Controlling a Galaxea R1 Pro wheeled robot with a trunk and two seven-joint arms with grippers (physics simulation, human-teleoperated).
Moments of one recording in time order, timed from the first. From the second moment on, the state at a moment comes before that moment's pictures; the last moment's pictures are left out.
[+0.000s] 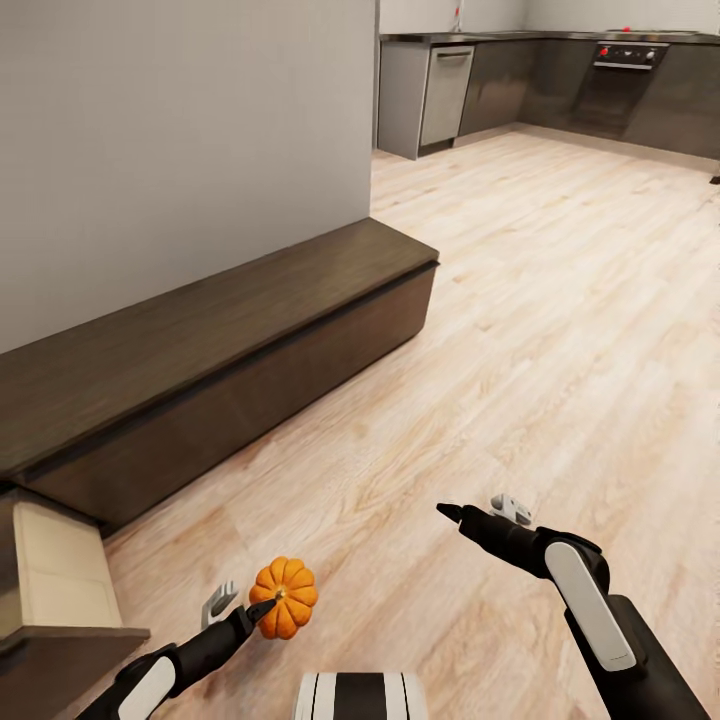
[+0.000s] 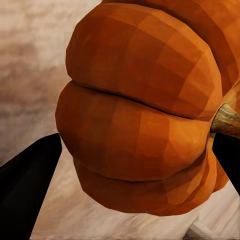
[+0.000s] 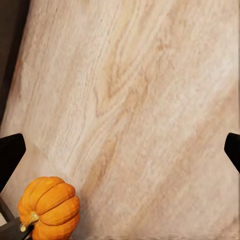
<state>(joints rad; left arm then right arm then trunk) -0.44 0.16 -0.17 -0.44 0.88 0.32 -0.52 -0.36 -0.14 0.06 -1.44 -0.96 0.80 -0.23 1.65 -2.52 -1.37</state>
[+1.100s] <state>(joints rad) -0.44 0.16 -0.17 -0.46 0.87 0.43 -0.56 -0.36 -0.14 0.06 -1.44 -0.96 0.81 -0.23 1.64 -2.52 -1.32</state>
